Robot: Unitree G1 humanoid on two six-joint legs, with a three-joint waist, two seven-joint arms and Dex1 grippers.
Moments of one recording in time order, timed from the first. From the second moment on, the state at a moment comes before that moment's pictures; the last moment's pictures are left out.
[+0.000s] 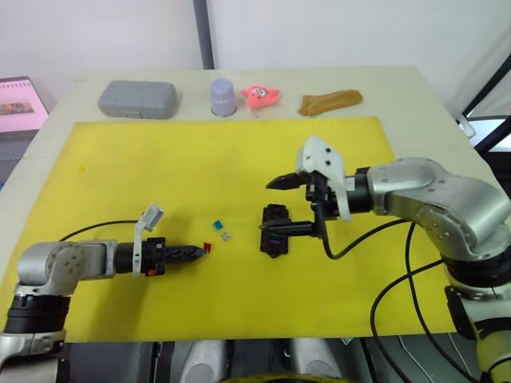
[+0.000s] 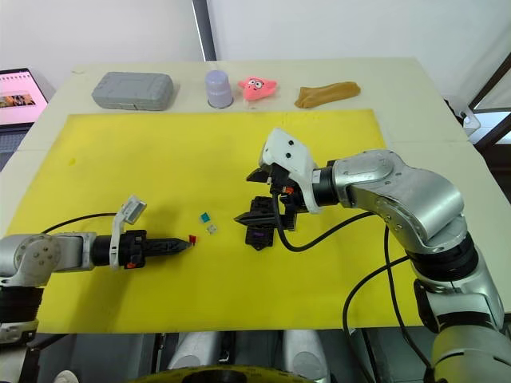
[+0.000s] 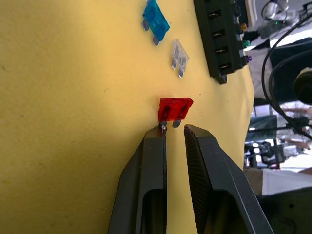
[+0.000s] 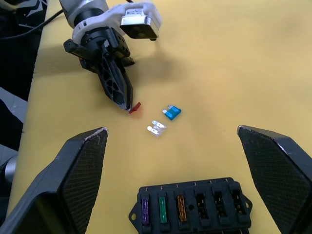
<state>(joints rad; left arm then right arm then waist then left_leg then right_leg) -0.24 0.71 0.15 -0.06 -0.91 1.35 -0.92 -0.74 -0.74 0.18 -0.52 0.70 1.09 0.84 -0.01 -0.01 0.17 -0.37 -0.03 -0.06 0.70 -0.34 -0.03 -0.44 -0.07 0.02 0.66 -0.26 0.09</state>
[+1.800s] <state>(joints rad) -0.22 0.55 0.34 -0.10 -1.07 1.51 -0.67 -0.75 -0.74 0.19 -0.52 0.68 1.06 0.86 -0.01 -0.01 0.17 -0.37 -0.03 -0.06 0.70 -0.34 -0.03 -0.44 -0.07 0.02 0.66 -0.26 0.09</state>
